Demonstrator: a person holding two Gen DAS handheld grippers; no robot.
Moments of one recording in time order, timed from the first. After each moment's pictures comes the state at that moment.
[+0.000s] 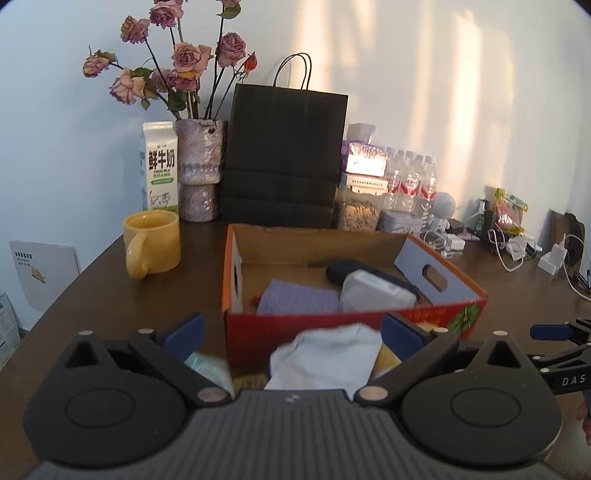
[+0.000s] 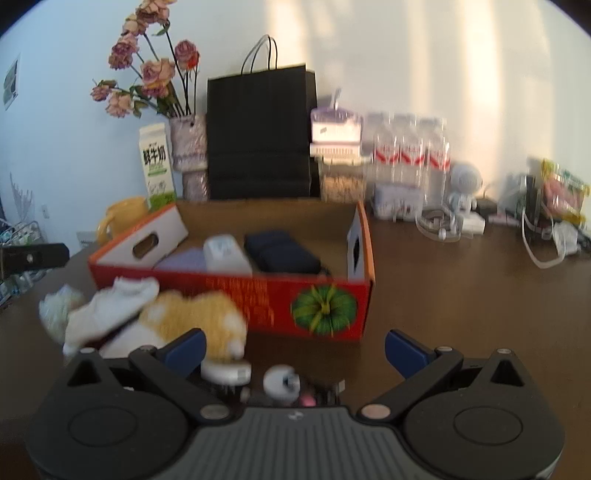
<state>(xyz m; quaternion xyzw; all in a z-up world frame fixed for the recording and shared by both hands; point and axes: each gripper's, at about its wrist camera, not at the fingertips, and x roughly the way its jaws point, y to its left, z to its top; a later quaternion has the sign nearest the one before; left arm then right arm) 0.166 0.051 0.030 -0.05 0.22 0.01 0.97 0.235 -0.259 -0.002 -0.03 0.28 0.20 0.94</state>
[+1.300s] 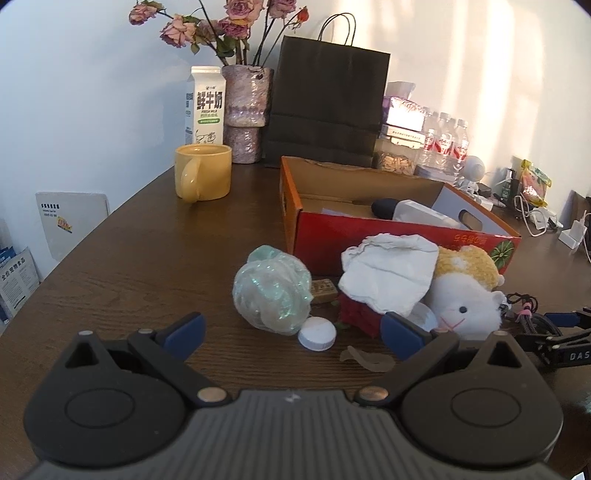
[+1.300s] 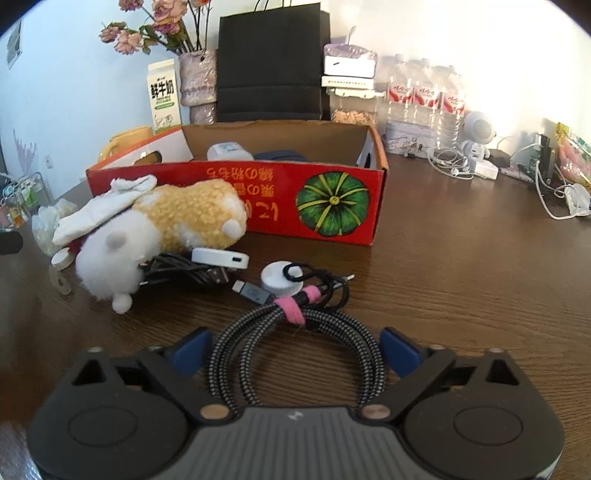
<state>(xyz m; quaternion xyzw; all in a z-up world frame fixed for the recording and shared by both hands) 0.125 0.089 -0.013 -0.07 0.28 0.05 0.96 0.223 -0.260 -0.054 -0.06 0.34 0.21 0.92</state>
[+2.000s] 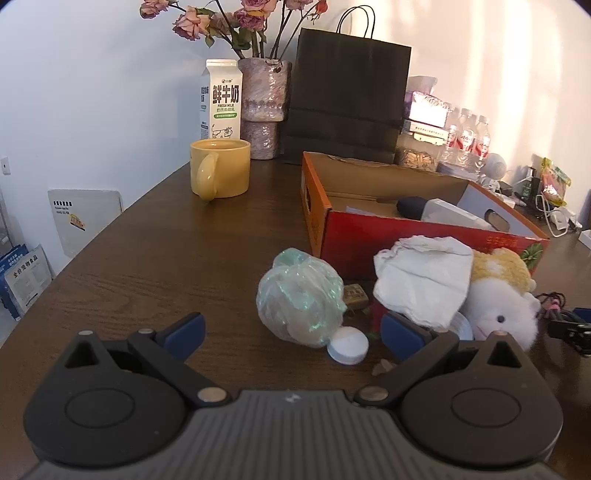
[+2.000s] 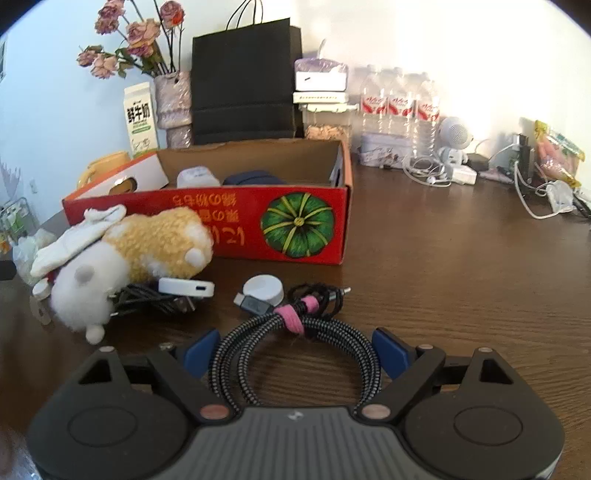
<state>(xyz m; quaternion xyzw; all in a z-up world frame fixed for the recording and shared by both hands) 0.146 0.101 -0.020 -0.07 0.28 0.07 0.95 0.235 -0.273 -0.053 -0.04 0.31 0.18 0.93</state>
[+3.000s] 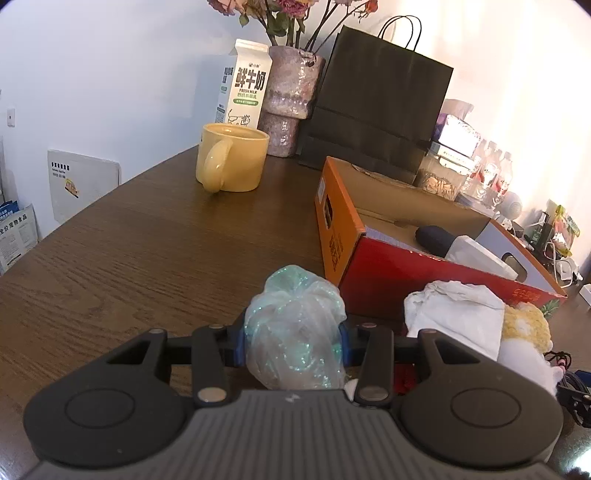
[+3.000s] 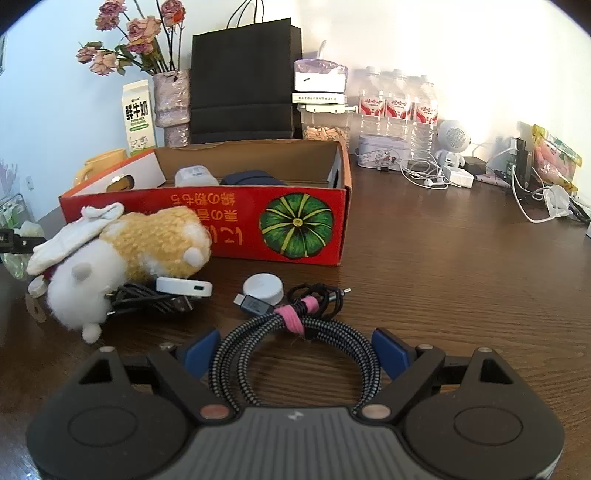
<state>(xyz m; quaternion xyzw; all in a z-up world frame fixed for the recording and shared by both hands) 0.181 0.129 -0.036 -0.15 0.27 0.08 0.95 0.234 -0.269 -0.054 -0.05 0.31 0.17 0.93</state>
